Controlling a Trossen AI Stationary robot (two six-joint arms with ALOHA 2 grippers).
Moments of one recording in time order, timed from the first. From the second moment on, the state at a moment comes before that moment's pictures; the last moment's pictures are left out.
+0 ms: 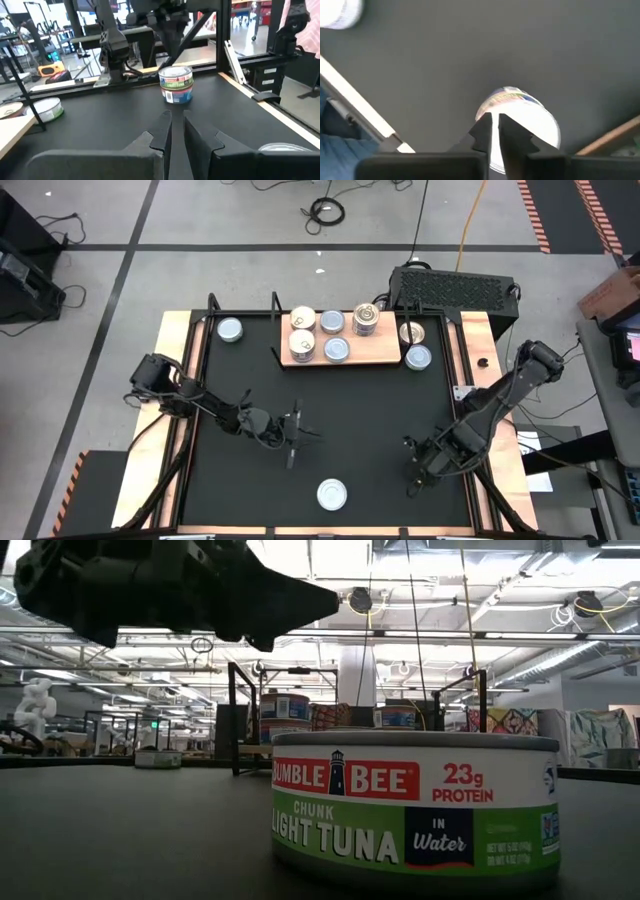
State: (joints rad) left arm -0.32 1.78 0.61 1.12 -0.16 0.12; right arm 0.72 1.41 1.16 -1.18 0.07 1.47
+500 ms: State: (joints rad) left arm -0.32 1.83 0.72 1.11 -0.14 0.14; right arm 0.76 1.42 1.16 -1.22 0.05 1.57
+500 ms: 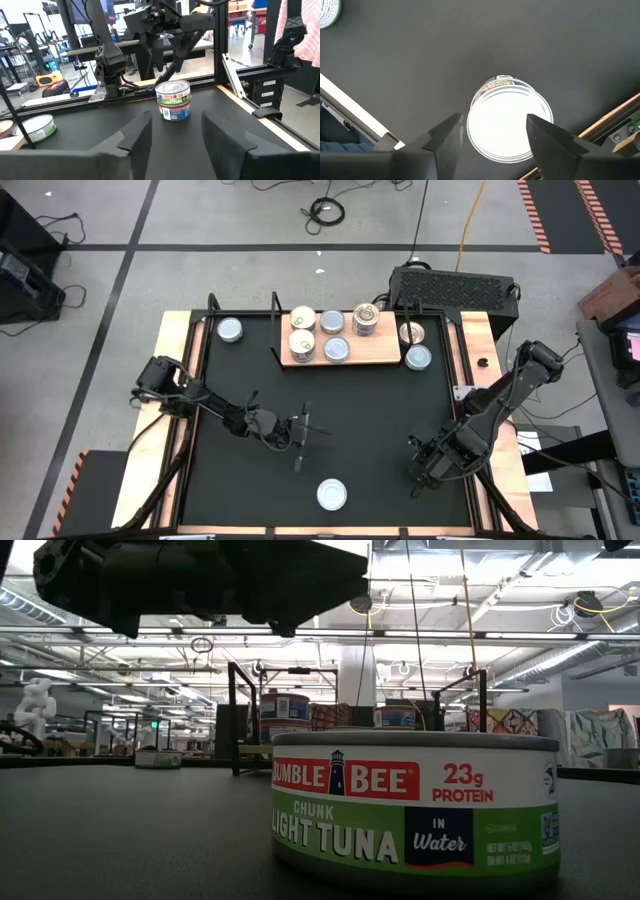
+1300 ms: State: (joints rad) left arm -0.31 2.08 1.30 0.53 0.03 0.54; right arm 0.90 1.43 1.16 -1.10 0.28 1.61
